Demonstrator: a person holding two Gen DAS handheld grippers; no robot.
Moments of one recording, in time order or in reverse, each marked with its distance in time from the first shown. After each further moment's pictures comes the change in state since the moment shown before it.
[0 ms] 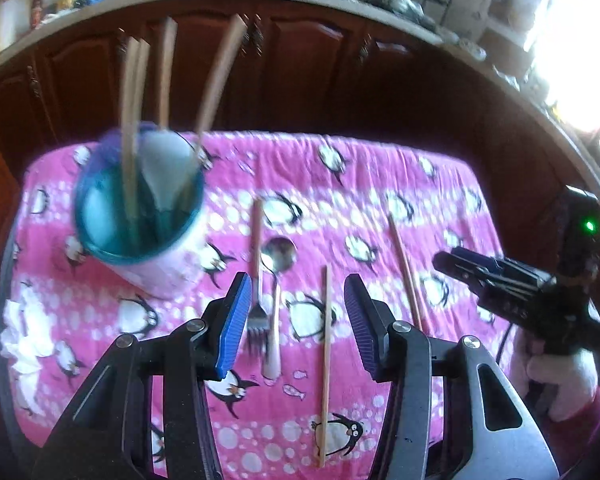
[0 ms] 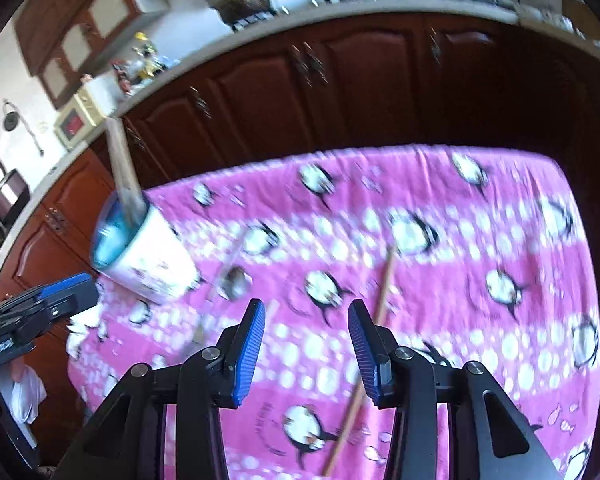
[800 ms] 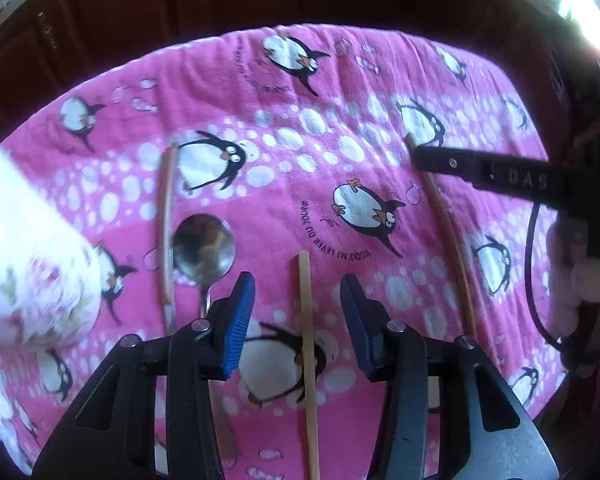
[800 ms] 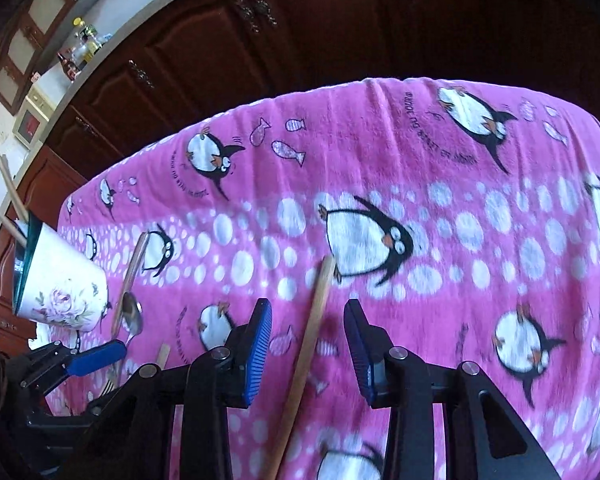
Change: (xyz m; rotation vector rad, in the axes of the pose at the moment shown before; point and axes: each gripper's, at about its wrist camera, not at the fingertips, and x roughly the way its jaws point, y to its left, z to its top) left arm 0.152 -0.047 0.011 0.167 0.247 0.054; right arm 0.105 -0.071 0.046 0.074 0.175 -0.018
